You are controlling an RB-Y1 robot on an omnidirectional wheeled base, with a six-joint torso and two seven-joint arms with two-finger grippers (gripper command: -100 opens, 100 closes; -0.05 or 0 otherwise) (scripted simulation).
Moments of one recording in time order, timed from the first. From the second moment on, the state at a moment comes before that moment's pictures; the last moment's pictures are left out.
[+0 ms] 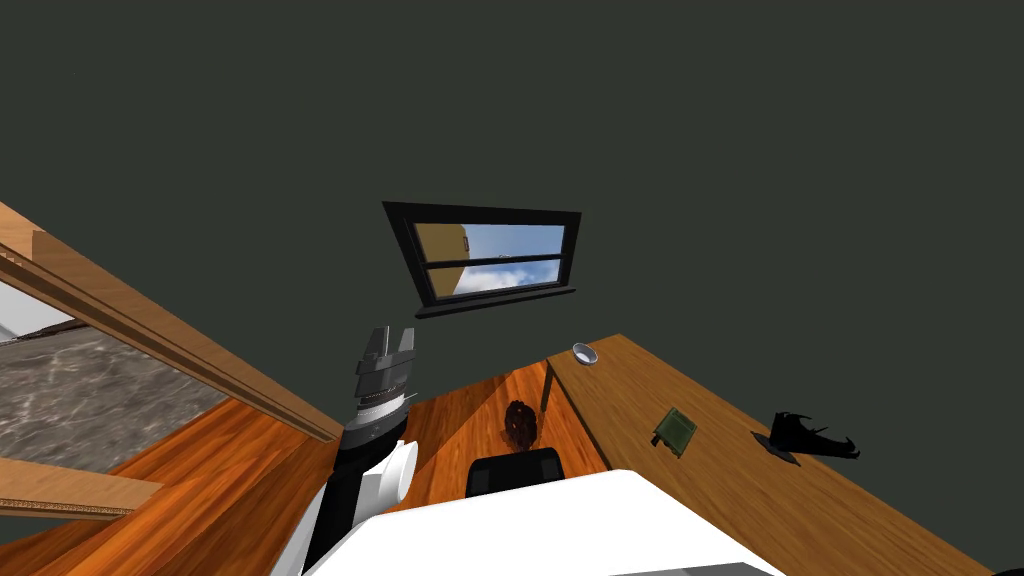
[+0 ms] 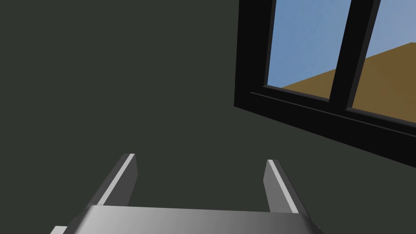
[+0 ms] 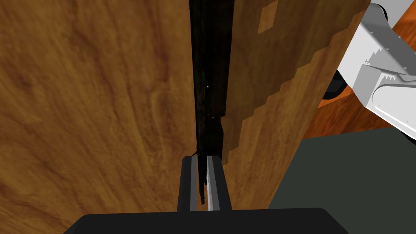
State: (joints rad) left arm 0.48 -0.02 0.04 -2.20 -0.10 -0.64 0.05; right arm 0.51 -0.89 0.60 -0.62 0.31 -0.76 0.55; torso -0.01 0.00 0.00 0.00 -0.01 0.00
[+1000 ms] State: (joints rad) left arm 0.48 -0.02 0.04 -2.20 -0.10 -0.64 0.05; right arm 0.54 -0.94 0.55 -0.84 0.46 -0.63 0.37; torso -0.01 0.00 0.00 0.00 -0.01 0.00
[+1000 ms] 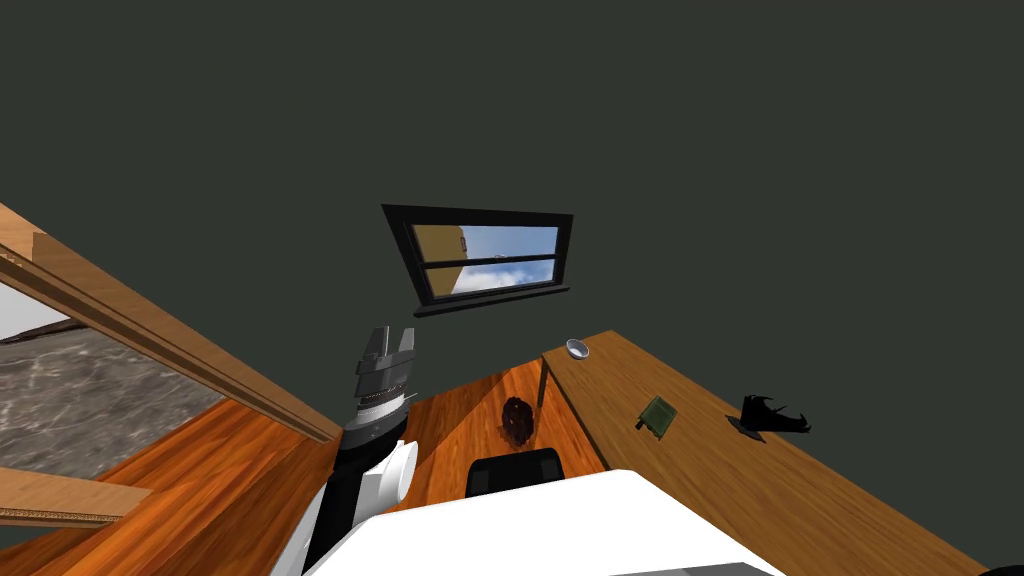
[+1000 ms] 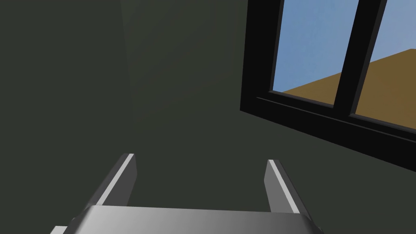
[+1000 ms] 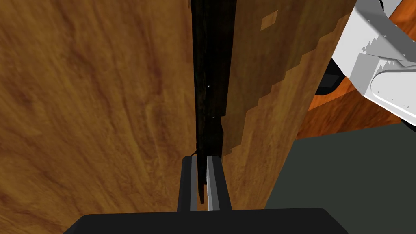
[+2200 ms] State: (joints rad) left arm 0.48 -0.02 0.04 -2.20 -0.10 -0.64 0.05; right arm 0.59 -1.03 0.49 -1.17 0.70 -0.44 0.11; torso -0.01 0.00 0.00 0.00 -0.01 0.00
